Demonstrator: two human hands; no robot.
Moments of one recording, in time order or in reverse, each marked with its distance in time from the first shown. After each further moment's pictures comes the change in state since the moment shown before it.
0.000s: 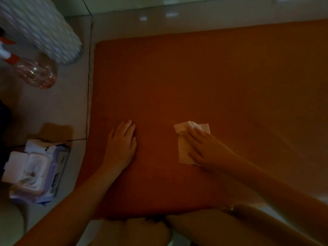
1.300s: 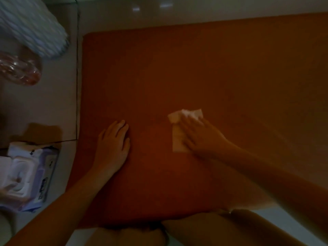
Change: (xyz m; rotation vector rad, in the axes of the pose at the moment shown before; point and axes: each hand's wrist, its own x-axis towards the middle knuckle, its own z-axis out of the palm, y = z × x) left_hand 0.002 -0.005 0.003 -0.021 -0.009 0.002; right_hand 0.033 0.017 -0.009 -0.188 0.097 0.021
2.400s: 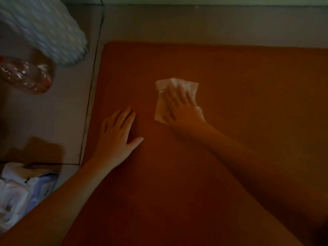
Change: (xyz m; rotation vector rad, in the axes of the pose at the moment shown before) left_hand 0.107 -0.028 -0.035 0.107 -0.067 -0.070; right_hand 0.200 0.003 -0.059 0.017 0.211 -0.031
